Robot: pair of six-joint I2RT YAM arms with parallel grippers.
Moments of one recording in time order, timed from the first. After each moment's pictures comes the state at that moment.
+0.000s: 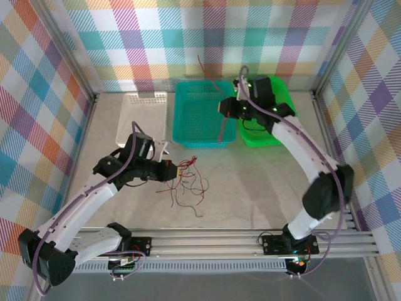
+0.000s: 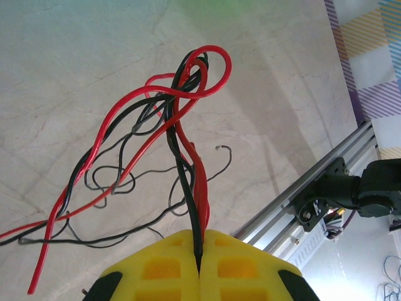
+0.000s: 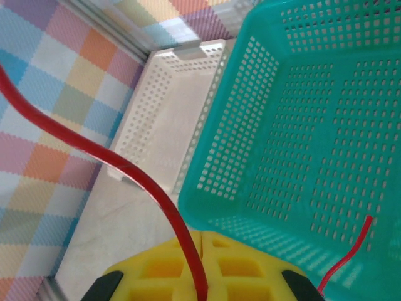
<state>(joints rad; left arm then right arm) -0.52 1.04 0.97 -0.80 0.45 -0.41 0.42 1.66 1.60 -0.51 -0.41 0.47</state>
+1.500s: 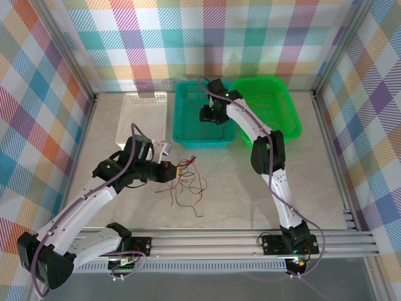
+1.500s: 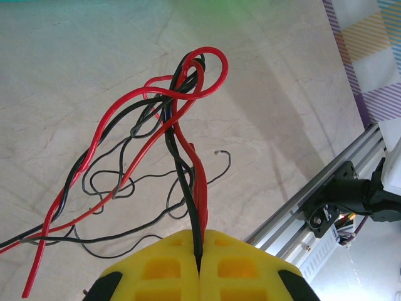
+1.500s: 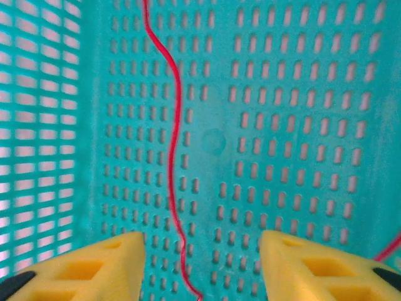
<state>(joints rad) -0.52 1.01 0.94 -0.76 0.43 -0.39 0.49 2.48 2.43 -0.99 -0.11 0.43</state>
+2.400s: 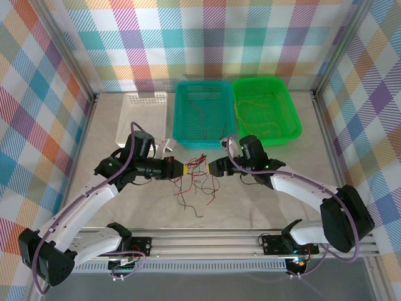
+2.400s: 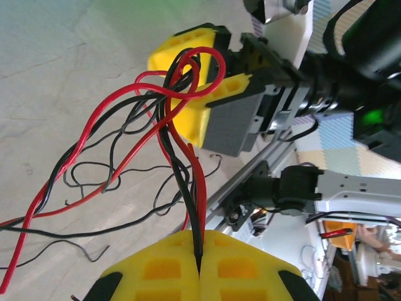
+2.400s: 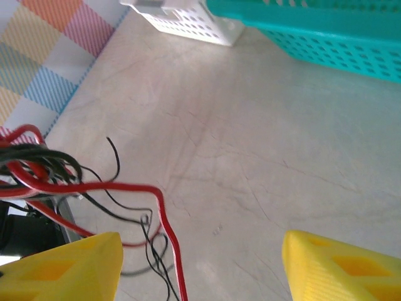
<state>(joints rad) -0.54 1.04 0.96 -0.66 0.64 -0.59 0.63 1.32 0.71 0.03 -0.50 0.37</state>
